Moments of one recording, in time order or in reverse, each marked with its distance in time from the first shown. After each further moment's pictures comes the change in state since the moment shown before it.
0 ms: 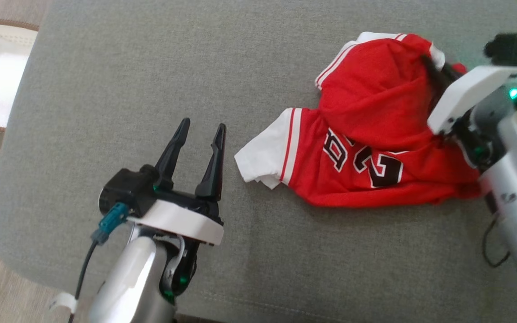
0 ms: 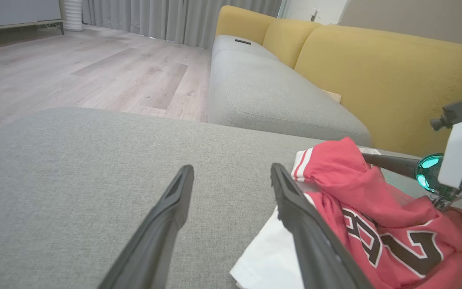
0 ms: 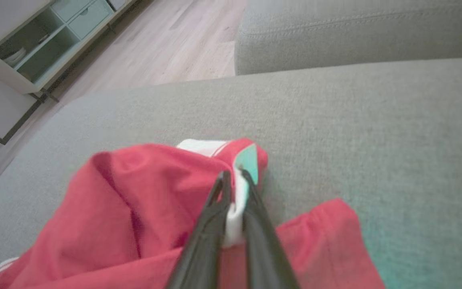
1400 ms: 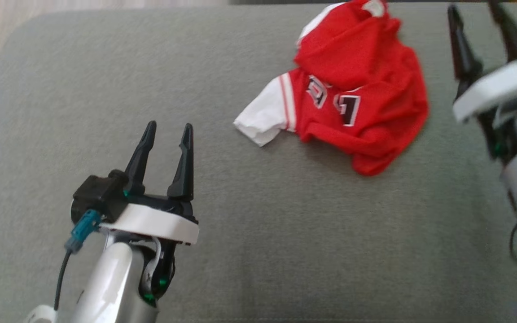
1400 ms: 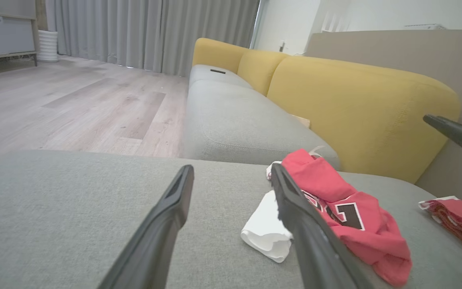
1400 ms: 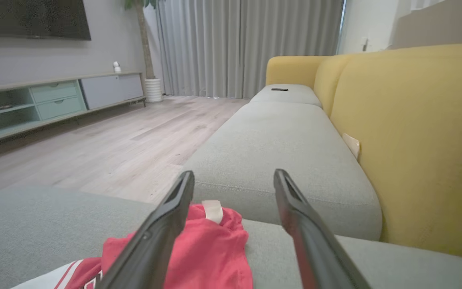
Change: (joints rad) left arm 0.036 0.000 0.107 -0.013 0.030 0.000 0.000; right arm -0.053 -0.093 0.082 0.013 -0.150 0.000 -0.443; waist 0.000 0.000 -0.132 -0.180
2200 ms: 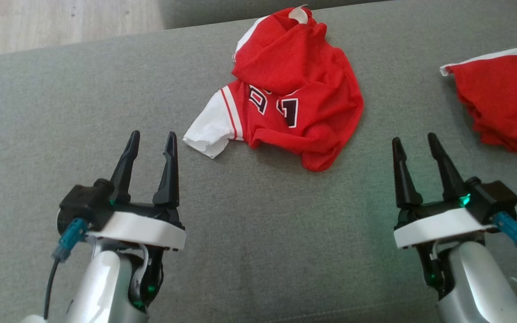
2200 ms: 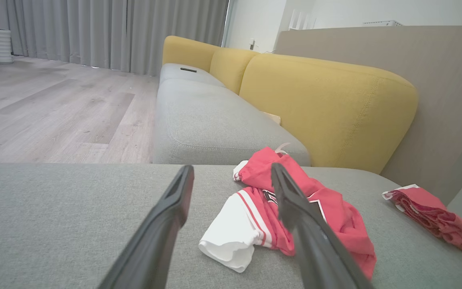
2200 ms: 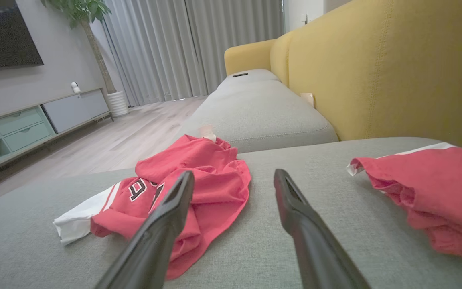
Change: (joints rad) left arm 0.040 0.000 0.067 0.001 0.027 -0.019 0.000; right arm 0.639 0.313 -0.318 -0.478 -0.275 0.000 -0.009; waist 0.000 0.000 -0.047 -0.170
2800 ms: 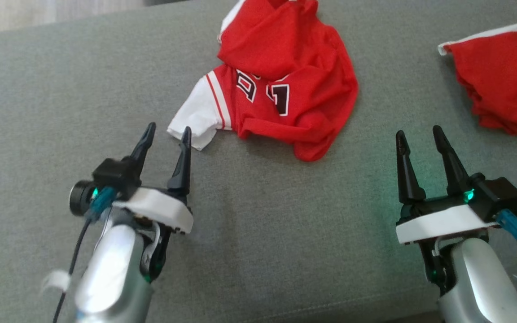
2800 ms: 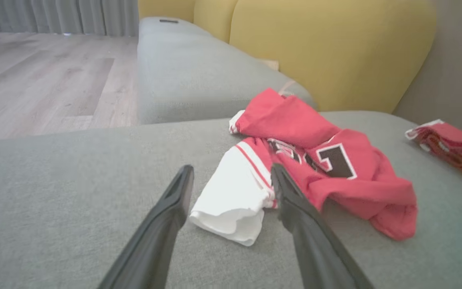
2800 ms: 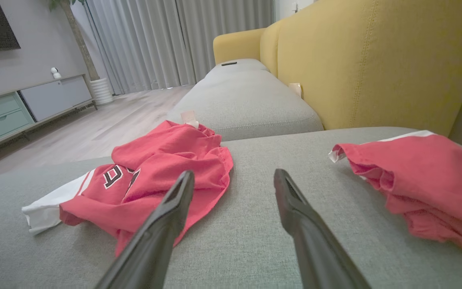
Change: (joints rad) left arm -0.134 0.000 -0.036 0.214 0.080 -0.011 0.000; right arm 0.000 0.008 -0.027 -0.039 -0.039 0.000 0.004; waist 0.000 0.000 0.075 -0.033
